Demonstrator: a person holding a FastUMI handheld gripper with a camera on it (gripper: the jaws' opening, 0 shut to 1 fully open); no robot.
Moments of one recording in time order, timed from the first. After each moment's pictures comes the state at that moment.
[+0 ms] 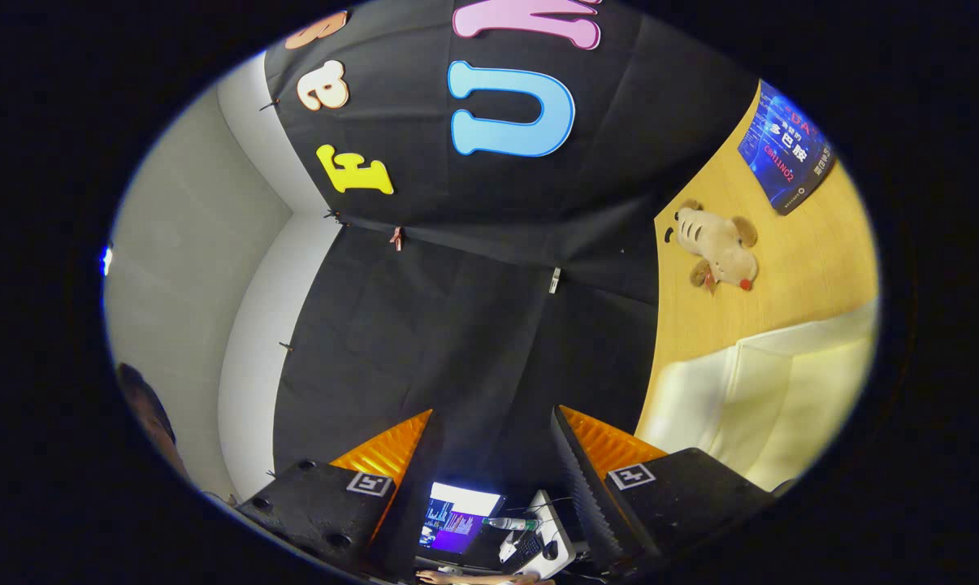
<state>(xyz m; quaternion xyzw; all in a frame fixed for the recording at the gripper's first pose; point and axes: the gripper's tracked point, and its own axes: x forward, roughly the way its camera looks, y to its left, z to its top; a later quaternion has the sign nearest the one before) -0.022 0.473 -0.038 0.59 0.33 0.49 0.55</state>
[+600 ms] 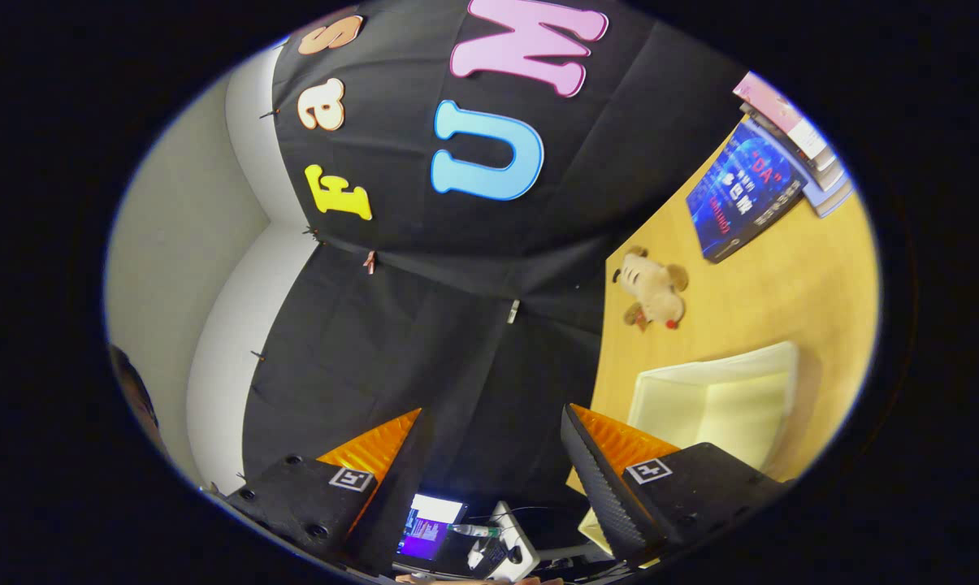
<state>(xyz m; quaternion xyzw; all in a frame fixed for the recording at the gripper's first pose) -0.005 0.368 -0.096 0.57 0.33 0.41 0.63</state>
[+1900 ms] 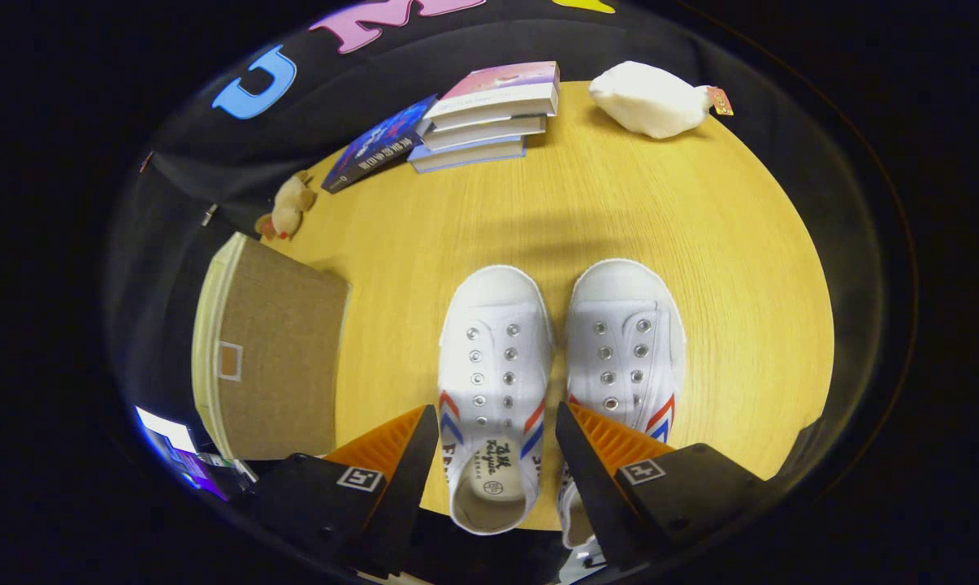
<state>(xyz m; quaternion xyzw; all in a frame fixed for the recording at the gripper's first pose) -0.097 0.121 -0.431 0.17 0.60 0.16 0.76</state>
